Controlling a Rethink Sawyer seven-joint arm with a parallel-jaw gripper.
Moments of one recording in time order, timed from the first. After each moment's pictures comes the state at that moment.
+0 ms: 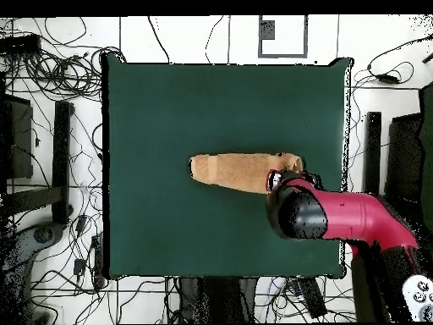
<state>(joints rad) -0.67 -0.91 0.34 1.82 -0.54 0.47 1.86</state>
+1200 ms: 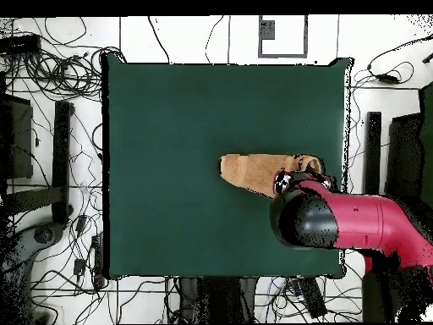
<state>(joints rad) -0.66 -1.02 0.37 1.82 -0.56 0.57 1.86</state>
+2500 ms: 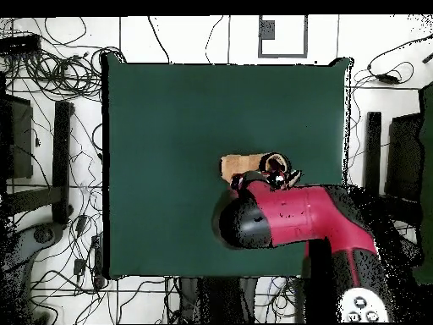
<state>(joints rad) -0.40 -1.03 0.27 1.82 -0.63 0.57 1.86</state>
